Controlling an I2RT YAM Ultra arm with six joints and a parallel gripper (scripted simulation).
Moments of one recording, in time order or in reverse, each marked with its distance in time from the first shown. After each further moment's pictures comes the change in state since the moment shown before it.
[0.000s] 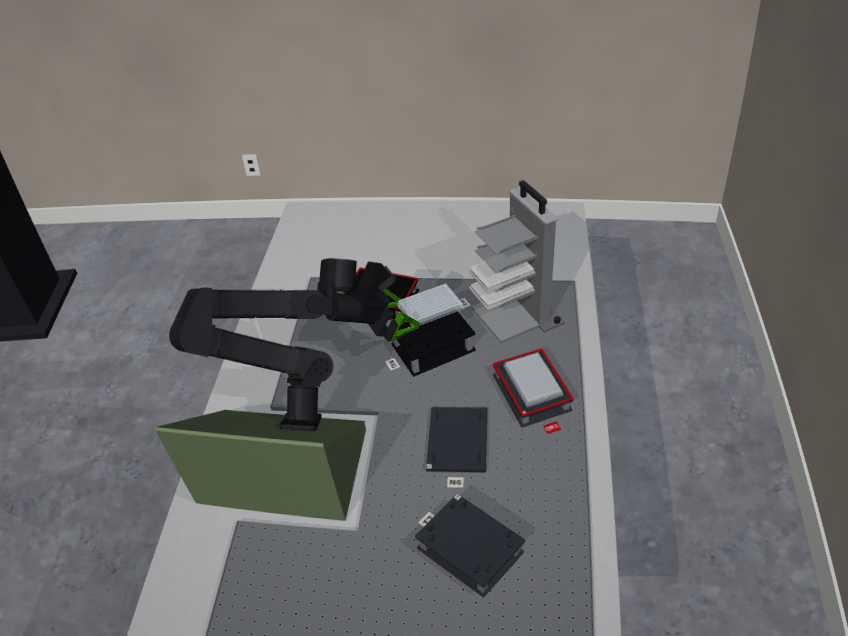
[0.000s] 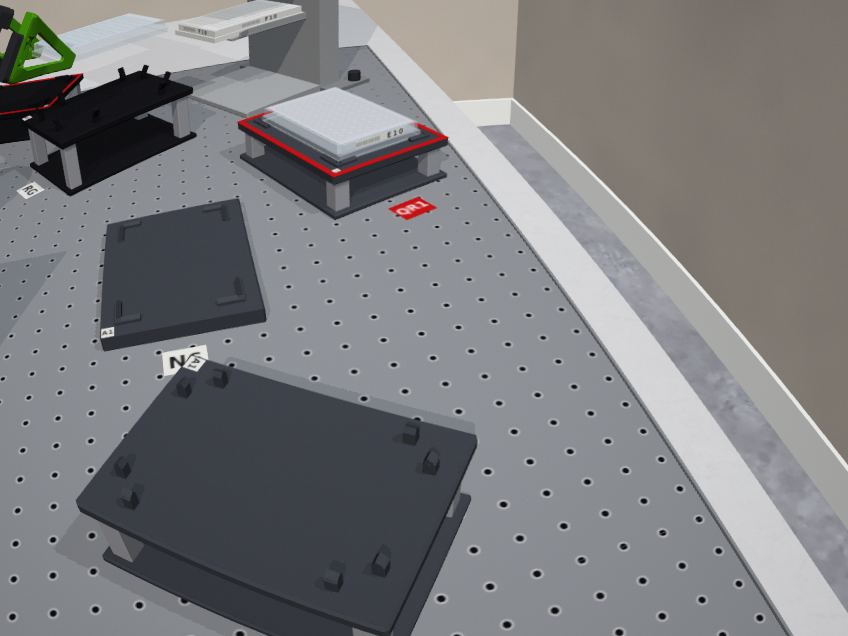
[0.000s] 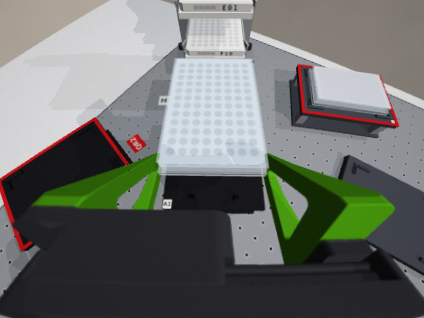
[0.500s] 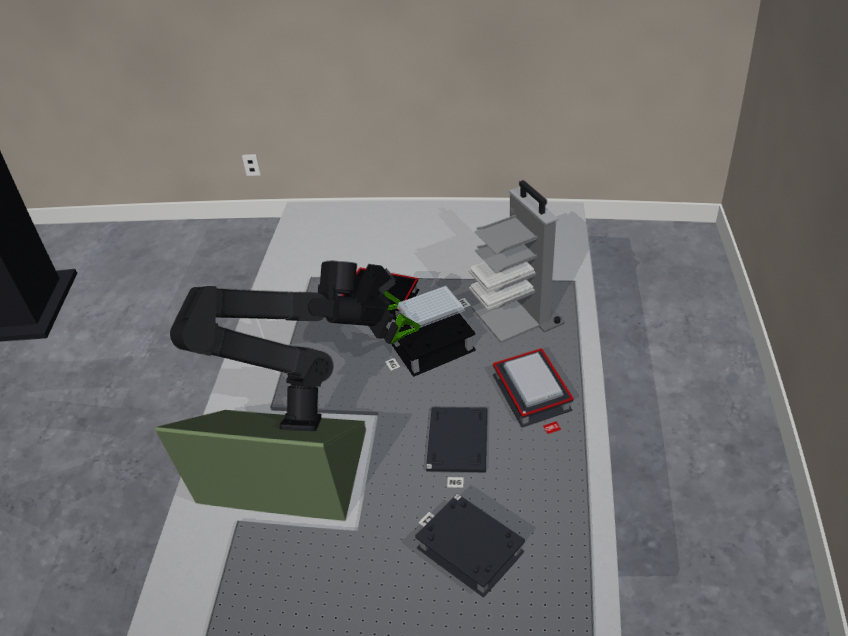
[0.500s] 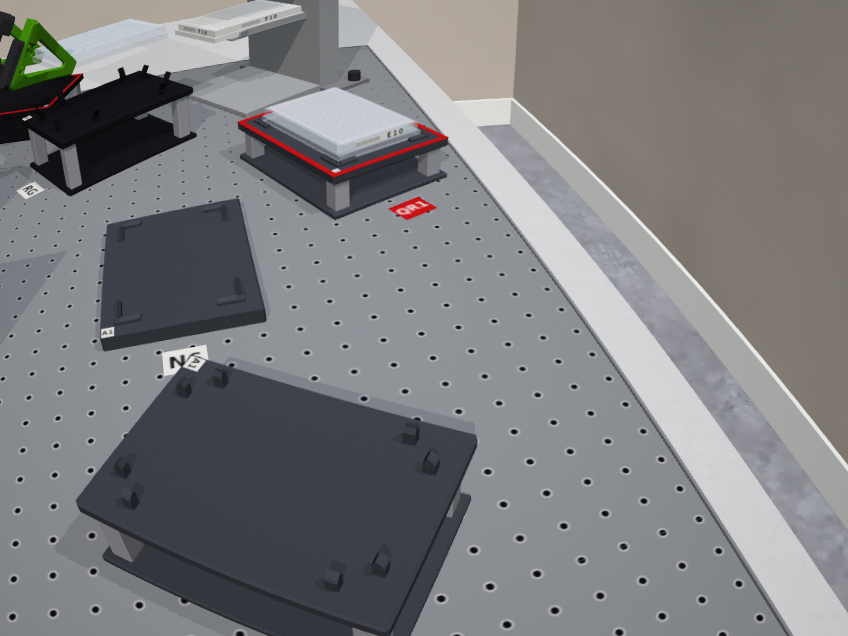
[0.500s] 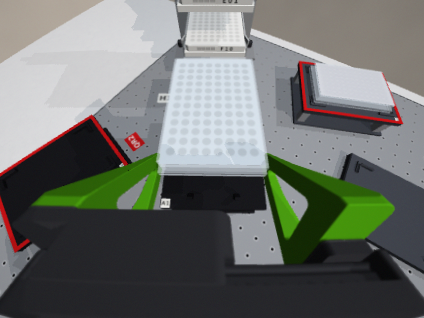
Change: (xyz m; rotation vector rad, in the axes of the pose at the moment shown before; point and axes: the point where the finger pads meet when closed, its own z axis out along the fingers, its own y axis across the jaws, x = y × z) arm 0.006 0.000 0.003 0.001 0.000 -0.001
